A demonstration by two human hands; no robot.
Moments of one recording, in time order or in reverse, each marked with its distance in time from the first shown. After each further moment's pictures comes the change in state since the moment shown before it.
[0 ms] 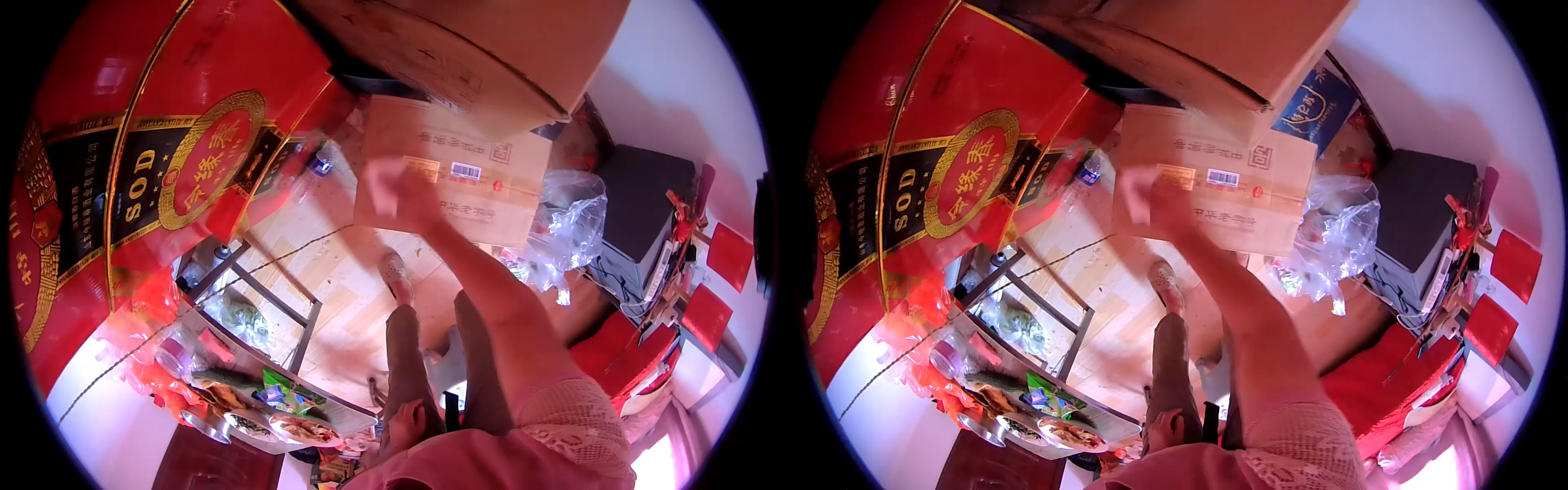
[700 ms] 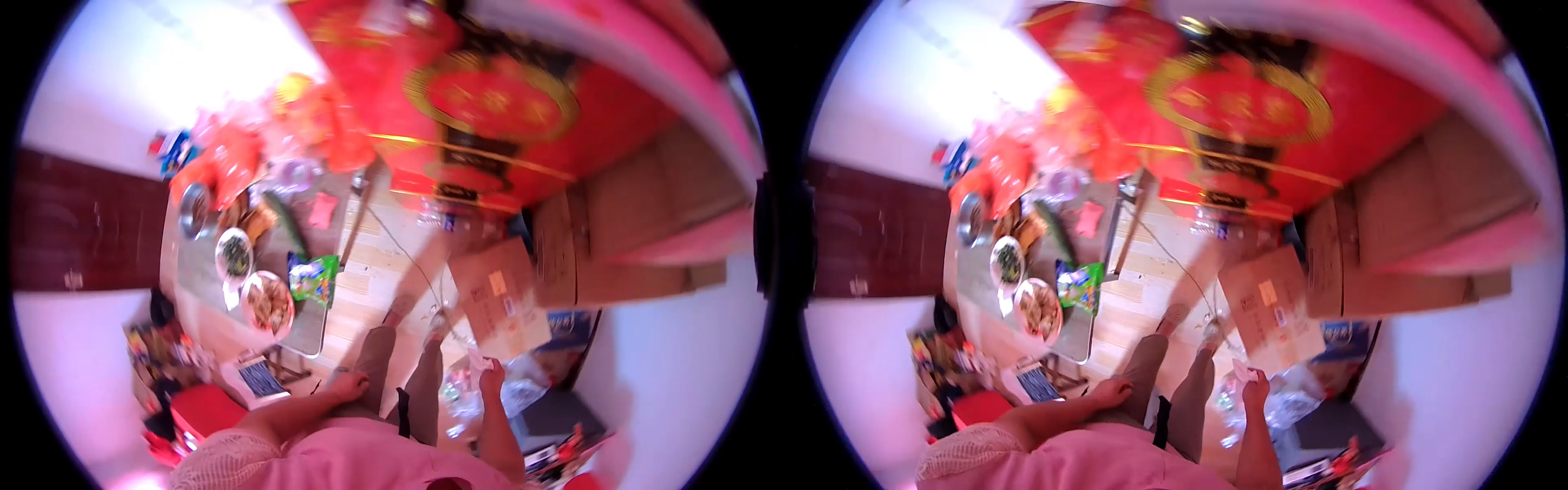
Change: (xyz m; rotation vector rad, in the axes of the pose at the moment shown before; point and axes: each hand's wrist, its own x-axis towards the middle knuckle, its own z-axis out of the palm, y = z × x) left_hand -0.040 0.046 -0.012 -0.237 0.128 -0.300; right_hand -0.217 0.021 -0.137 0.264 -0.127 0.103
